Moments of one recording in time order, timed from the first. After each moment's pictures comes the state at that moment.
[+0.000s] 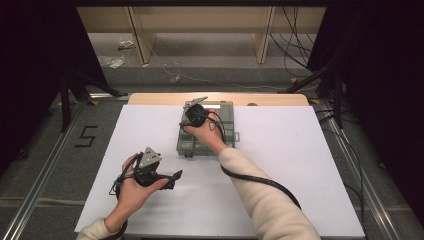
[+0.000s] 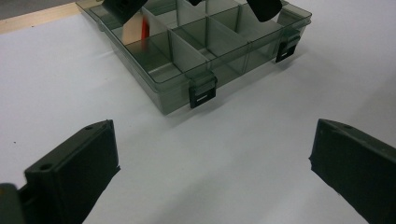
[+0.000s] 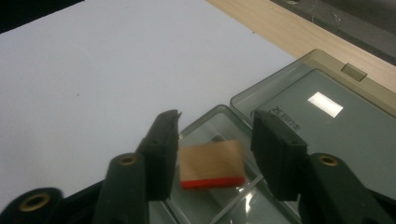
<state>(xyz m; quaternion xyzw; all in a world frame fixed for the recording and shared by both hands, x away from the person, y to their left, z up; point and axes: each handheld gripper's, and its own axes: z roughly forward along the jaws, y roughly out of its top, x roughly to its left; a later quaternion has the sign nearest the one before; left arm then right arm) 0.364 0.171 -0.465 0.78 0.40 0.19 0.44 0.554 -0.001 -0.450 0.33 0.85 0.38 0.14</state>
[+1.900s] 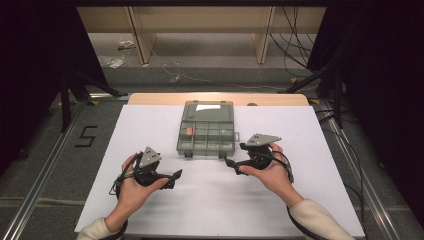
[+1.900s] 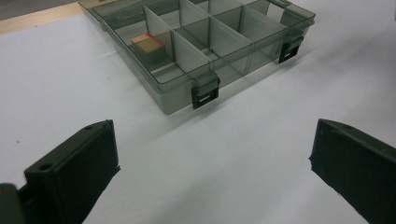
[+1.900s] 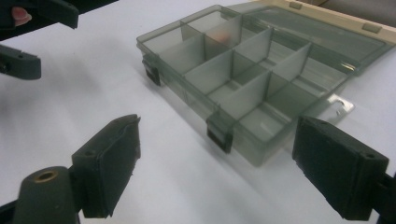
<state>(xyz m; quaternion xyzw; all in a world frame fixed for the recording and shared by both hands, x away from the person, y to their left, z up) 0.365 0.172 -0.465 0.78 0.41 0.20 0.44 0.410 -0.178 -0.450 0.32 0.82 0.46 0.13</state>
